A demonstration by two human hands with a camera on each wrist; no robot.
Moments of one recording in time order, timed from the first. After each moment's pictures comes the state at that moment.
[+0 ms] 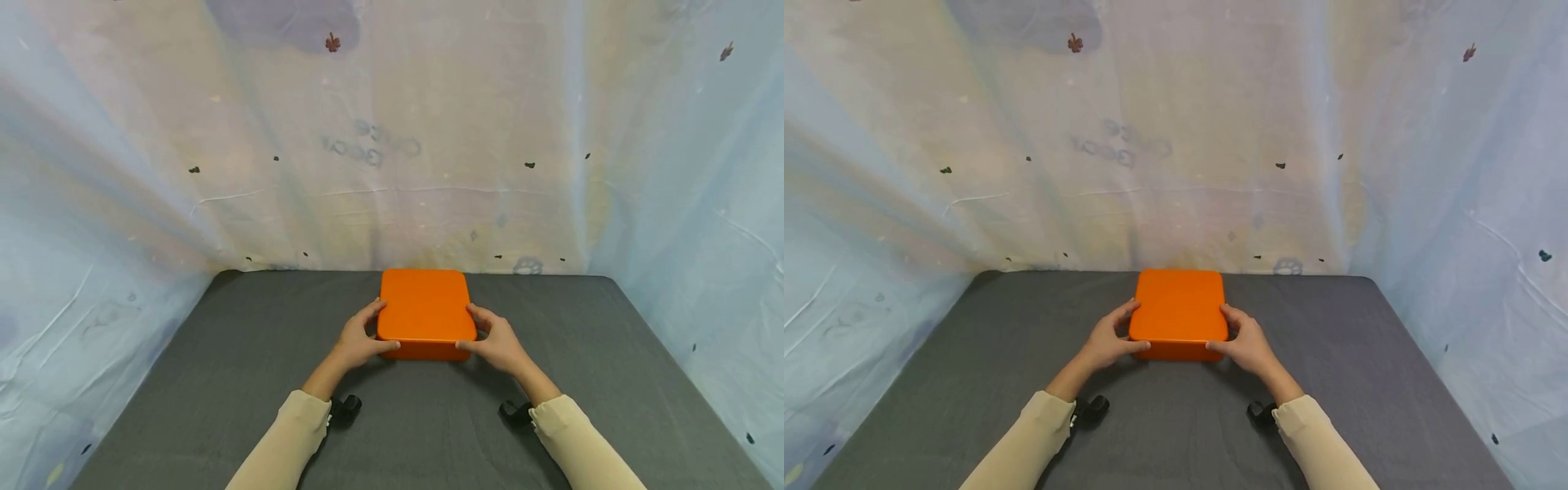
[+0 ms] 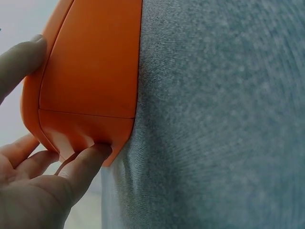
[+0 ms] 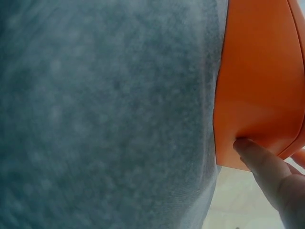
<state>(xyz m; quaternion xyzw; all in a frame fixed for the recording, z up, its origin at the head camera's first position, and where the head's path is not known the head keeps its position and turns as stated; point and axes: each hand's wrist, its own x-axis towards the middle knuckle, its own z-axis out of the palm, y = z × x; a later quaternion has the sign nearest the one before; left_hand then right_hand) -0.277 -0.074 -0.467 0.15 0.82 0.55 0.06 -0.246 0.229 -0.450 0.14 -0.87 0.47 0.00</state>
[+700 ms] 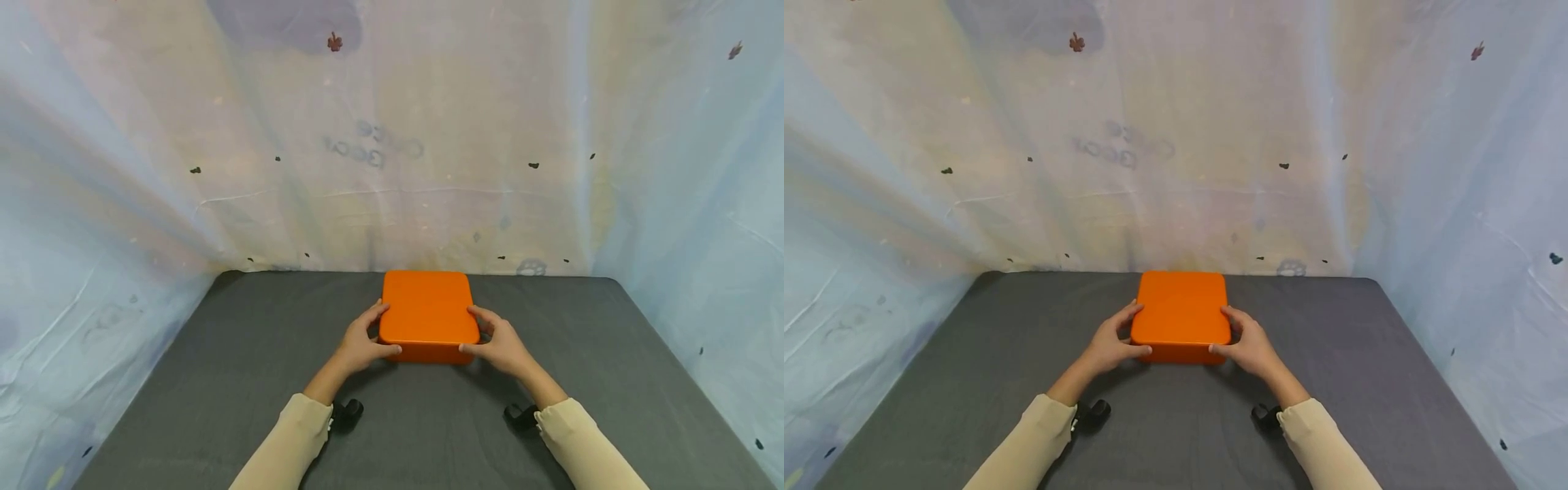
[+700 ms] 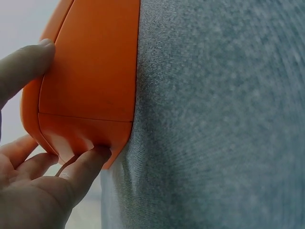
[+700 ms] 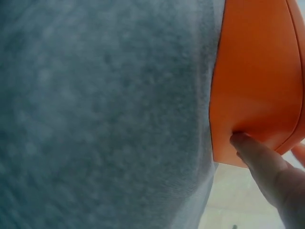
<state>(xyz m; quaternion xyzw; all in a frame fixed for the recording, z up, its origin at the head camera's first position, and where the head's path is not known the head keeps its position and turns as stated) -0.275 -0.074 -0.469 0.16 0.81 0.56 0.06 -0.246 0.230 -0.449 0.15 -0.86 0.49 -0.01</state>
